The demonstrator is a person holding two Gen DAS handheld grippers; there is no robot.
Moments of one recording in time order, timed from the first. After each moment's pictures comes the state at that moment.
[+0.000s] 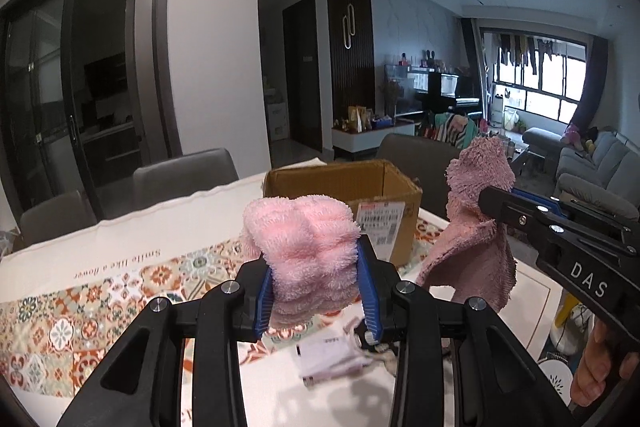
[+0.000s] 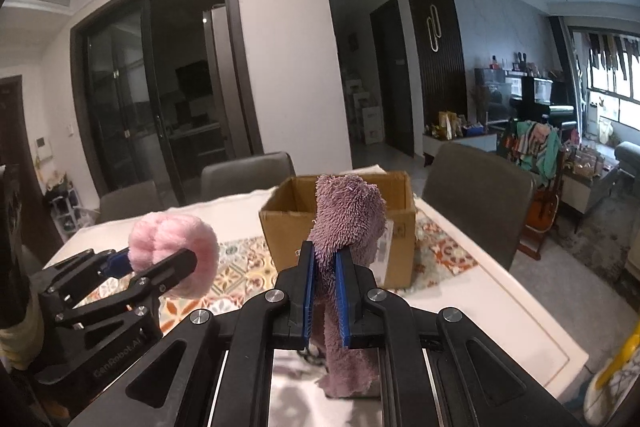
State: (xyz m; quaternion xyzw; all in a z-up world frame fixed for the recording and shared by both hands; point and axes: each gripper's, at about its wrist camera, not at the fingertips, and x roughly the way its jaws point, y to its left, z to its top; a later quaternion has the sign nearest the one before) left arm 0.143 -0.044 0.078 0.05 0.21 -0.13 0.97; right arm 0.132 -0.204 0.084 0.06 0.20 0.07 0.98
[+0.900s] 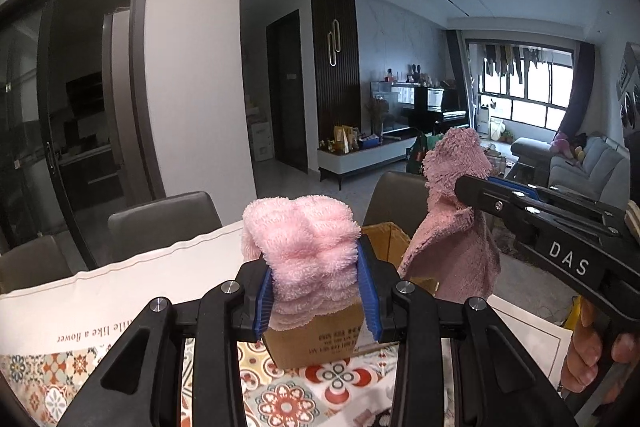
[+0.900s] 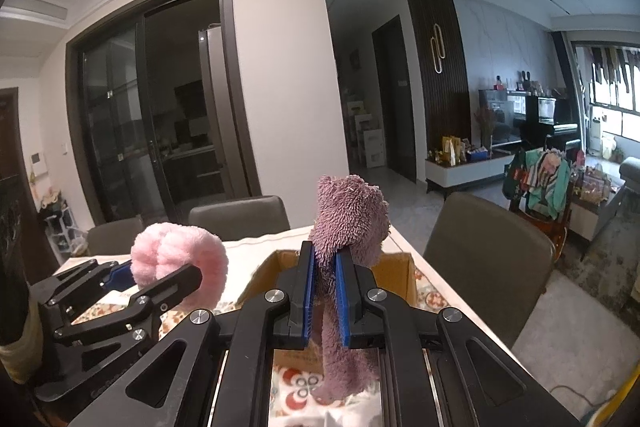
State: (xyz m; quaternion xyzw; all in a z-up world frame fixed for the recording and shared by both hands) left arm 0.254 -0.061 0.117 0.06 0.18 -0.16 0.97; right arm 0.235 -0.214 0.131 0.06 0.16 0.08 0.98
